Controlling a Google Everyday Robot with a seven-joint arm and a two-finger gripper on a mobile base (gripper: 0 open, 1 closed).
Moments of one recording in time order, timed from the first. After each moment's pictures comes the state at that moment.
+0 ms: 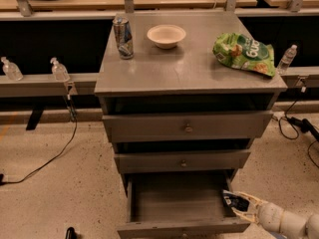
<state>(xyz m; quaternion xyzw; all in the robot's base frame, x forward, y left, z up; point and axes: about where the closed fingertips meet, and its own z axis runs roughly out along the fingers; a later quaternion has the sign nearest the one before) 0.467 -0.326 0.376 -0.52 0.65 0.14 0.54</state>
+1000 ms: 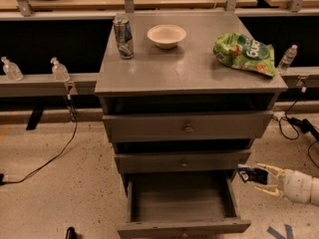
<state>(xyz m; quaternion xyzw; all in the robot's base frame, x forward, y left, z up) 0.490 -0.352 0.547 -0.62 0.55 0.08 0.56</state>
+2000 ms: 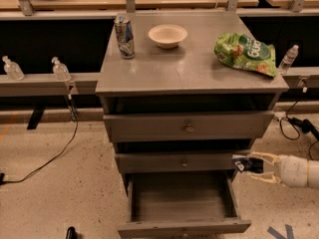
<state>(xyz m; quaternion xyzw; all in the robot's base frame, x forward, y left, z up) 0.507 -0.331 0.584 -0.64 0.55 0.11 0.53</state>
